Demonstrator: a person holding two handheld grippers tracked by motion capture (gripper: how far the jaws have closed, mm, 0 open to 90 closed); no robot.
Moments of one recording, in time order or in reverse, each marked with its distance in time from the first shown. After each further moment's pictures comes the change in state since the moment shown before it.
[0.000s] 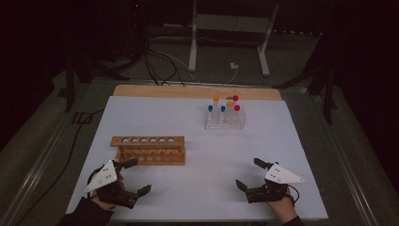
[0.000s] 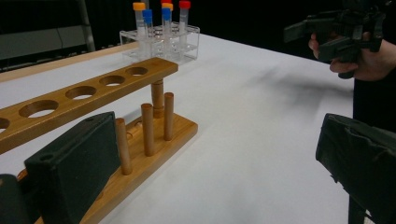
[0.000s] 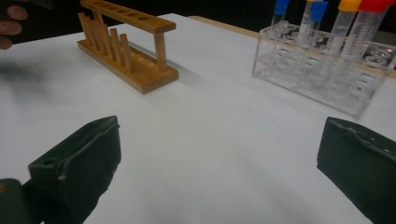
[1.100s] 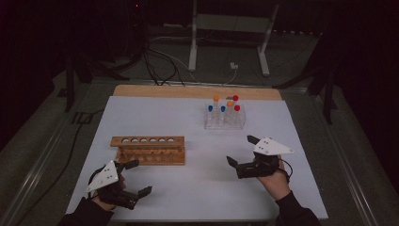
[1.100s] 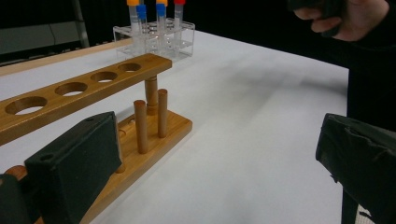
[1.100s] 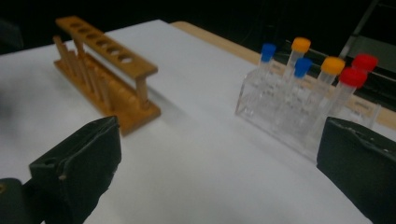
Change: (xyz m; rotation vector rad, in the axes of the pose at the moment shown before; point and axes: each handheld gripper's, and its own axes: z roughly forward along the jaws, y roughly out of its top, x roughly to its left) left arm -0.001 -0.001 0.002 0.008 -0.018 -0.004; right arm -0.007 0.084 0.033 0.052 -0.060 -0.051
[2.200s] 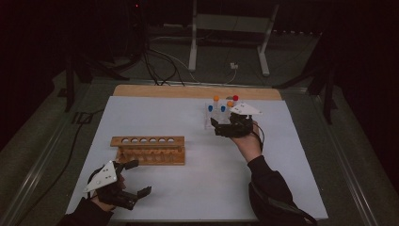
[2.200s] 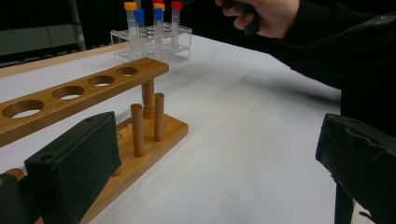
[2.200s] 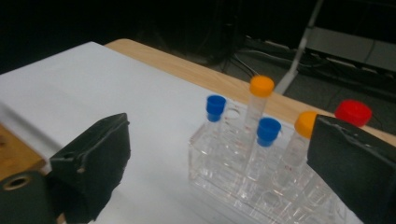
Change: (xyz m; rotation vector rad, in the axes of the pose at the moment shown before) left arm 0.000 0.001 -0.002 -0.013 -0.012 -0.006; right arm -0.037 0.039 0.107 0.016 -0.160 0.103
